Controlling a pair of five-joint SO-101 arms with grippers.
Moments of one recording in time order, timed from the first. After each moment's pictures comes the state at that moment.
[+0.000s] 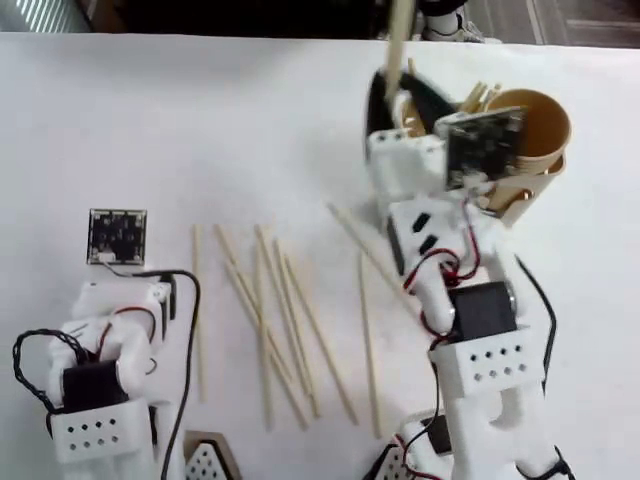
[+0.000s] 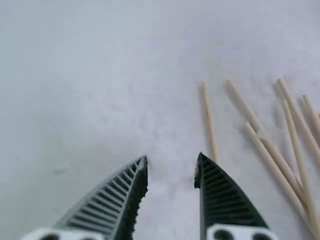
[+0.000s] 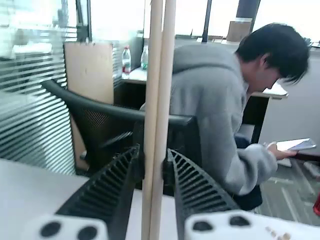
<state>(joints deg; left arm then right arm) -16.2 -80.4 73.7 64.0 -11.1 -14.7 -49.5 35.6 15.8 3.8</state>
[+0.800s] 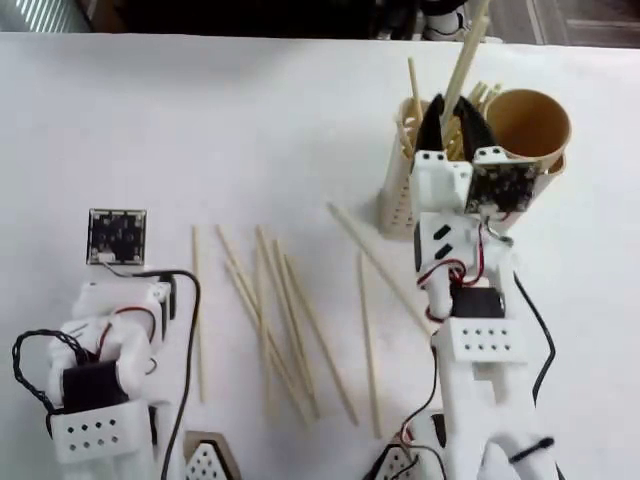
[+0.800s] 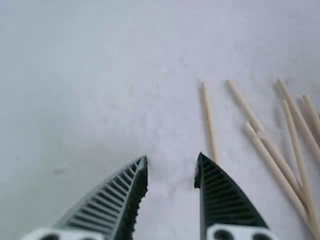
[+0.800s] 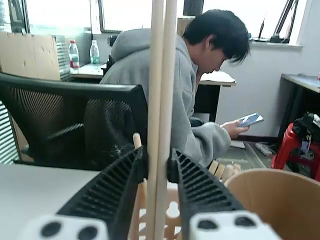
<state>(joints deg) -16.2 -80.4 73.7 64.0 -11.1 -4.3 -43.2 60.6 -12.9 4.0</state>
